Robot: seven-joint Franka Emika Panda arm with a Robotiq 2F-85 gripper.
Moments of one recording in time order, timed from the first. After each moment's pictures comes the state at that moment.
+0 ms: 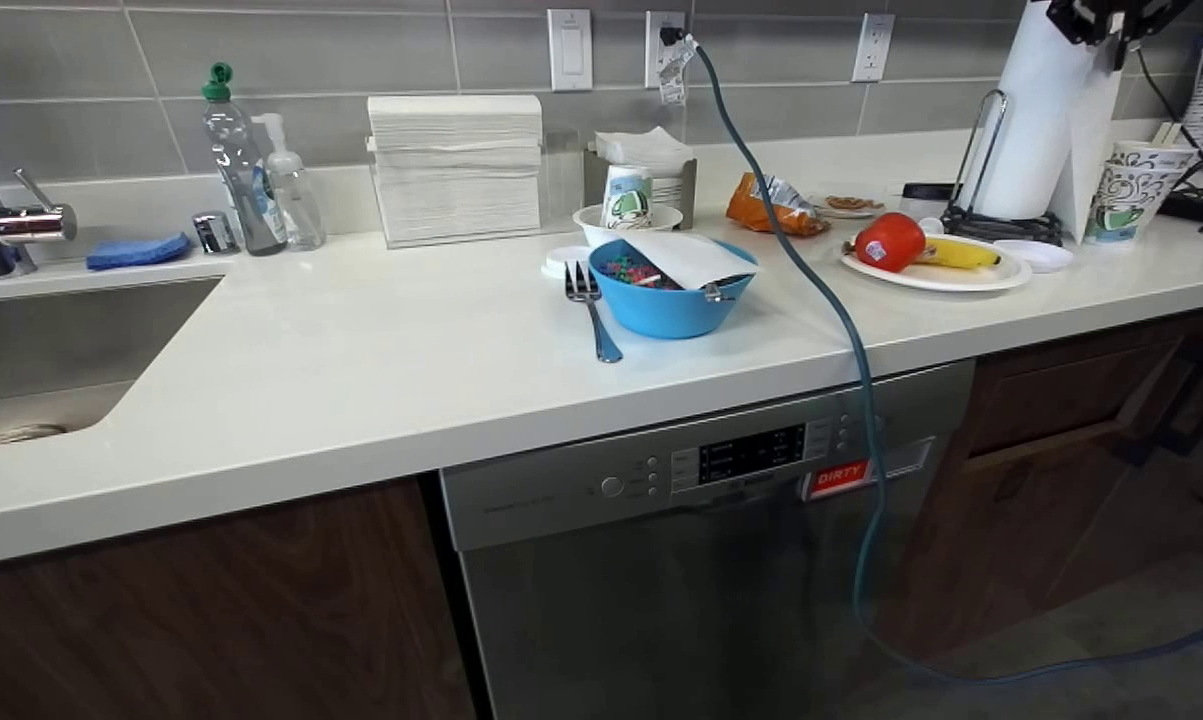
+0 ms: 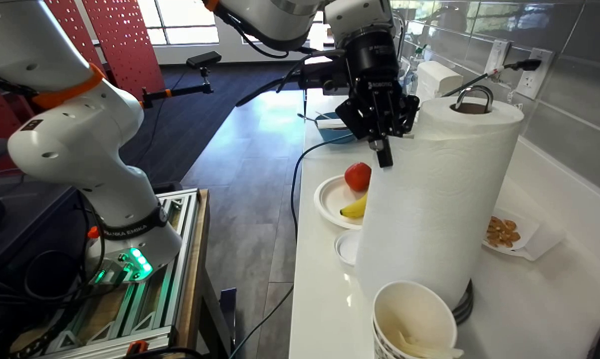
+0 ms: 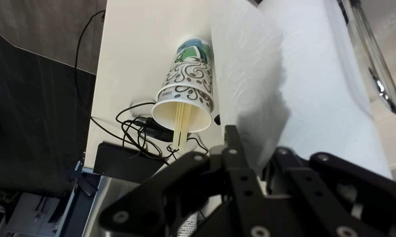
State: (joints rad) arm -0.19 -0.21 -0.04 -2.26 -0.79 2.11 1.53
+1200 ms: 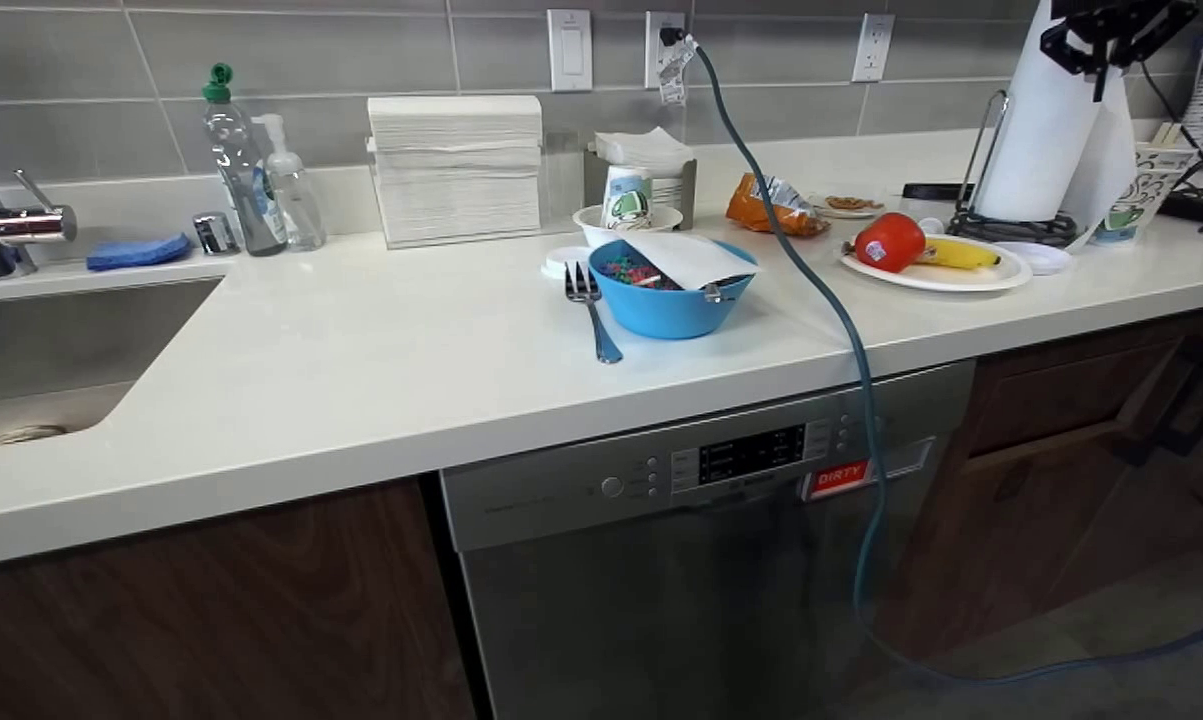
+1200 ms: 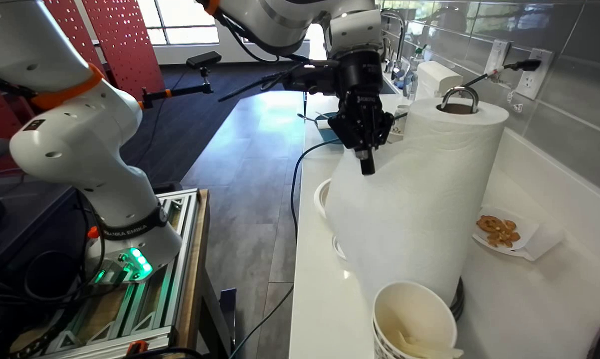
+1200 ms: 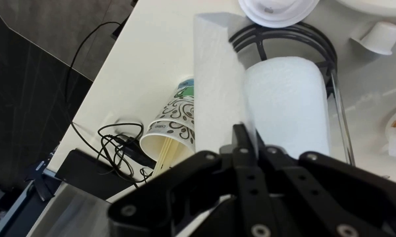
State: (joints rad) arm -0.15 -0.22 -0.05 -2.31 -0.69 2.10 1.26
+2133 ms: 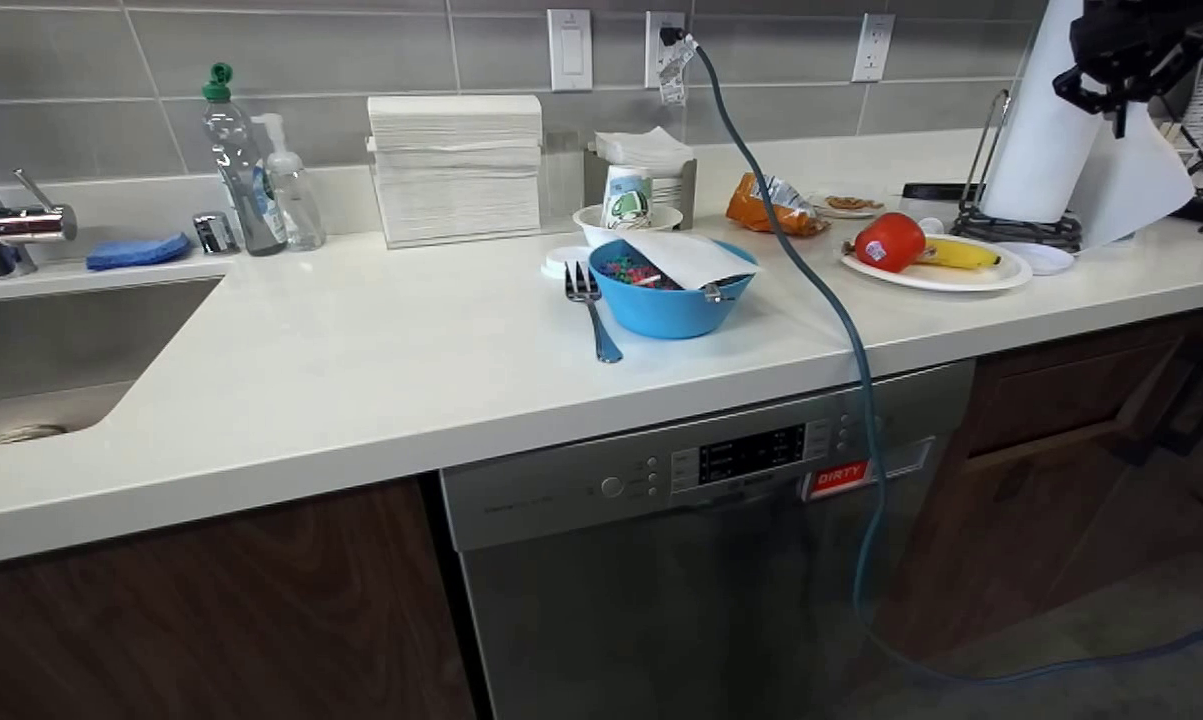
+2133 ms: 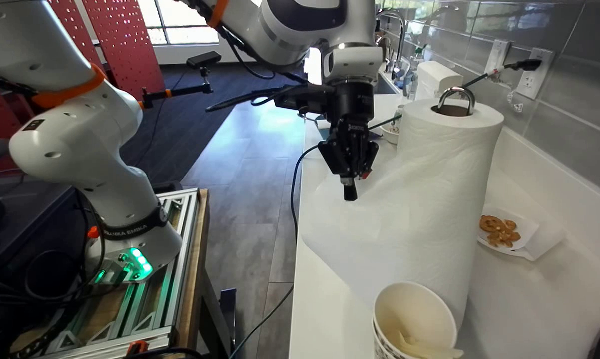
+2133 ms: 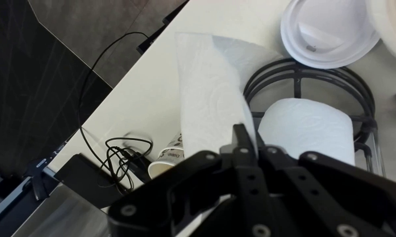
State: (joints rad) arm -0.16 -0.18 -0.07 -2.35 -0.69 2.08 1.15
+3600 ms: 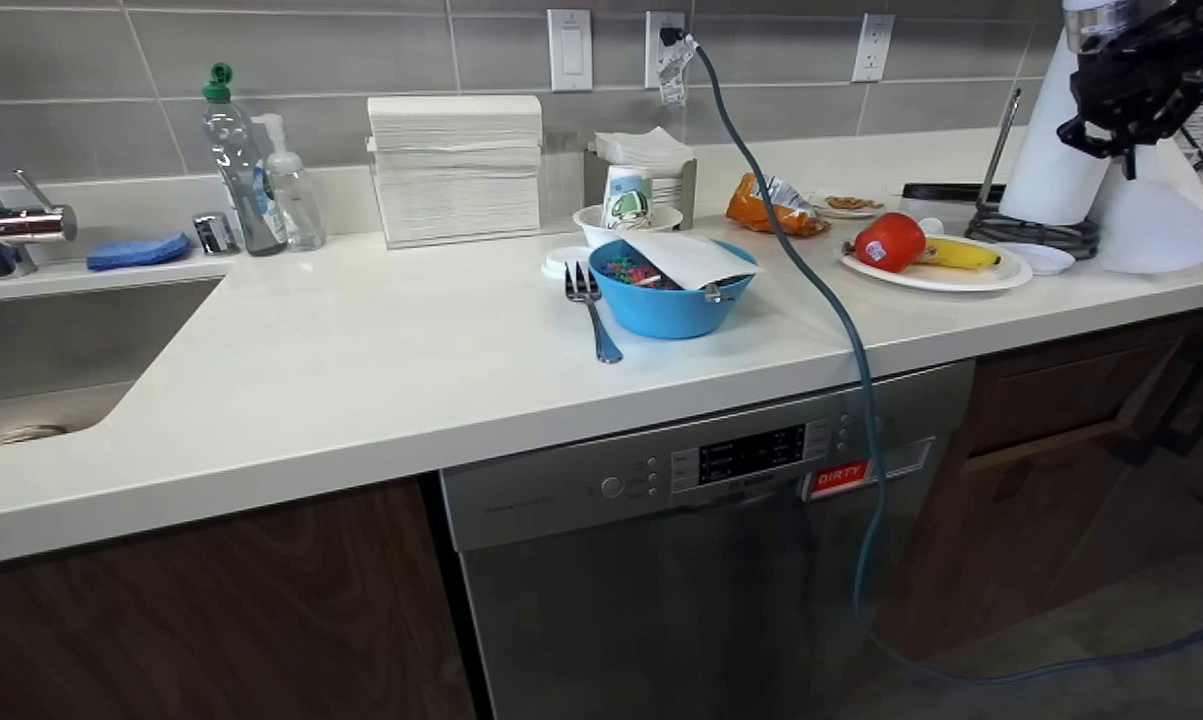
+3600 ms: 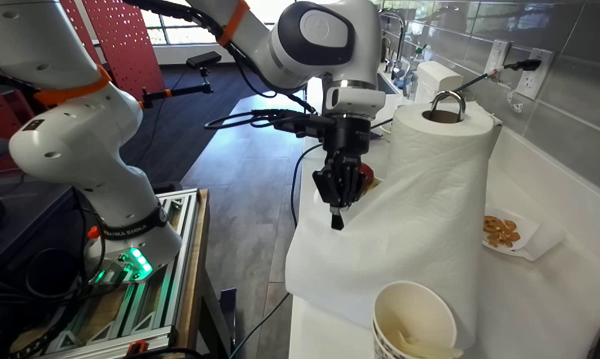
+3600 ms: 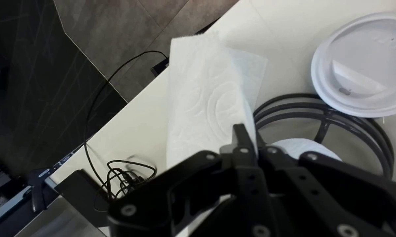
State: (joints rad) arm -0.16 -0.09 -0.10 -2.36 -0.69 2.07 1.10
